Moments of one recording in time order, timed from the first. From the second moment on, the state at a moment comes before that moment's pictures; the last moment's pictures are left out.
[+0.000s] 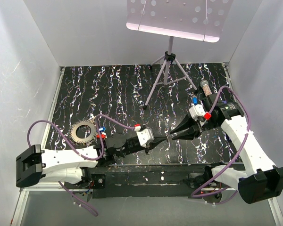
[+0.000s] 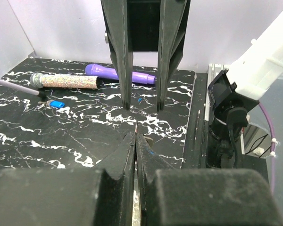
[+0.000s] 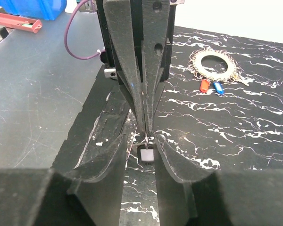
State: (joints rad) left arm -1.27 1.12 0.59 0.65 0.02 0.08; right arm 0.28 1.11 1.09 -1.40 -1.49 -1.47
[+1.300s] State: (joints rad) left arm -1.27 1.06 0.40 1.04 -0.01 0.10; right arm 0.41 1.19 1.25 -1.40 -1.45 -1.43
